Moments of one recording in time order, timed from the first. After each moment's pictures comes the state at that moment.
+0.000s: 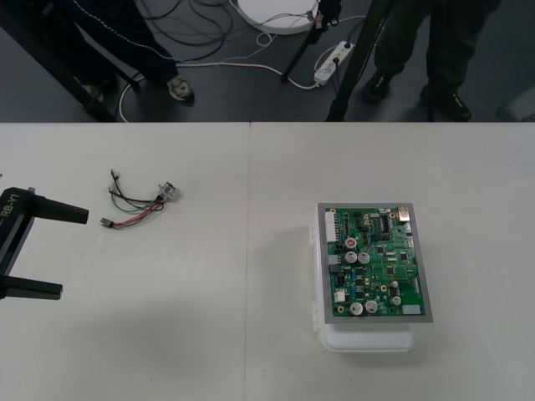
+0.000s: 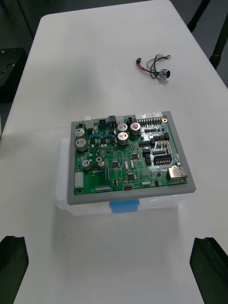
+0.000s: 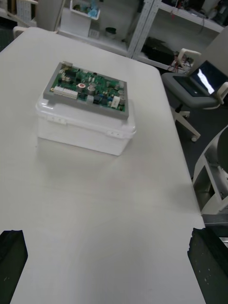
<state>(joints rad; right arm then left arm) 0.19 -1.18 -0.38 -1.71 0.95 -1.56 0.03 0.00 1.04 0.16 -1.77 -0.98 -1.53 0.23</state>
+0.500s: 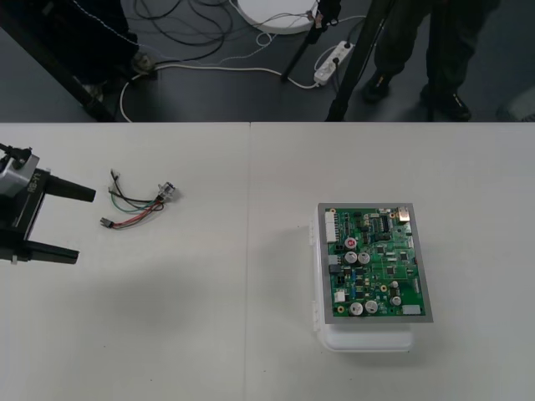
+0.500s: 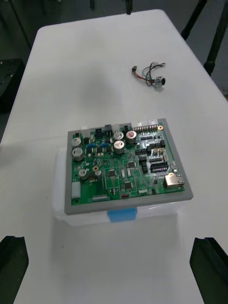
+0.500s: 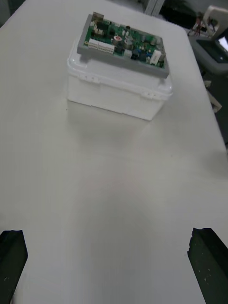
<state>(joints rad) 0.20 -1.21 -0.34 -1.70 0.88 -1.51 0.03 -0.24 1.04 0.00 -1.51 -1.15 -1.53 0.12</state>
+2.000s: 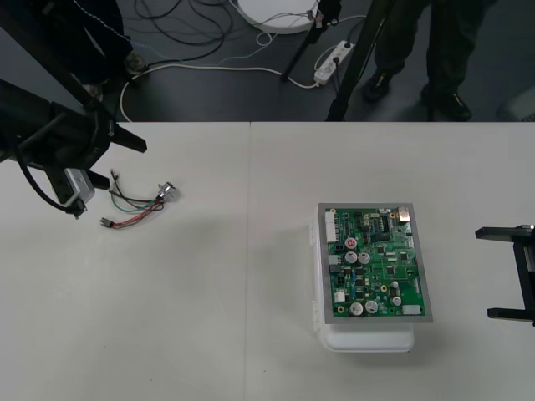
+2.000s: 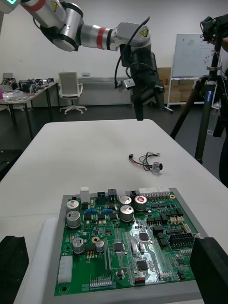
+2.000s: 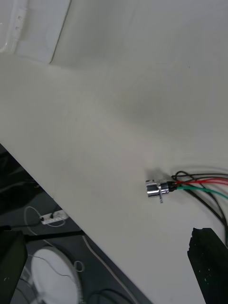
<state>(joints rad) -0.28 -1.32 0.87 -1.27 0.05 -1.50 0.97 -0.71 1.18 -0.54 -1.50 -1.34 -1.15 -0.98</state>
